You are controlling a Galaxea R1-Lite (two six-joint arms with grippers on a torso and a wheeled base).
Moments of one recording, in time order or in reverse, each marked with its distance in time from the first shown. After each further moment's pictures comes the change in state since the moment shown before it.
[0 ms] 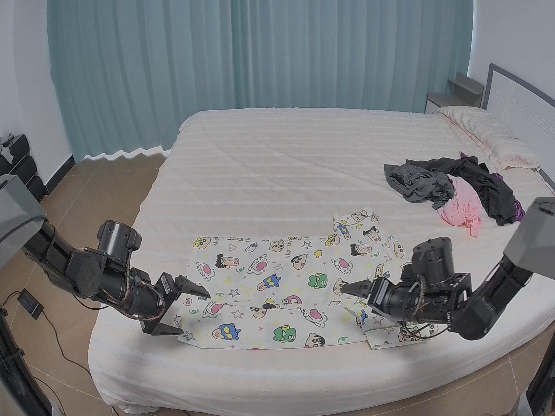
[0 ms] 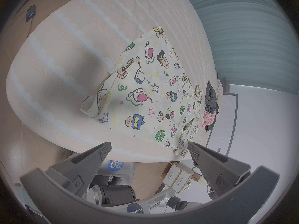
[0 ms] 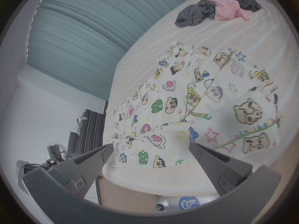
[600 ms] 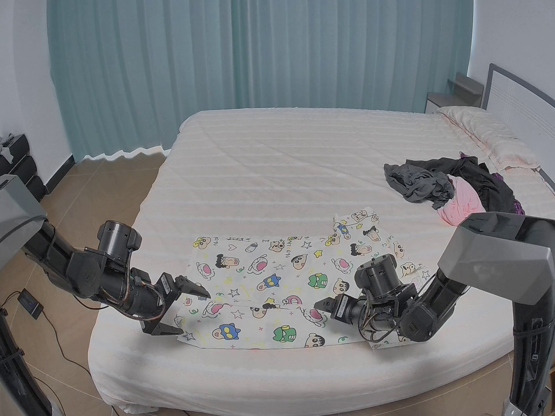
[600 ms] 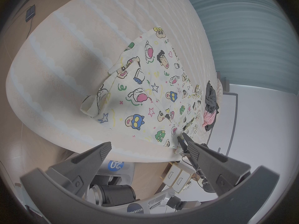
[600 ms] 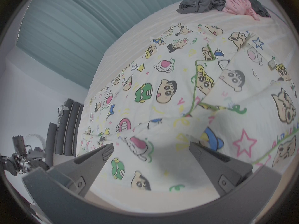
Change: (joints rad) left arm -0.001 0.000 0.000 0.000 0.000 0.001; right arm 0.069 0.262 -0.244 0.098 -0.154 -0.058
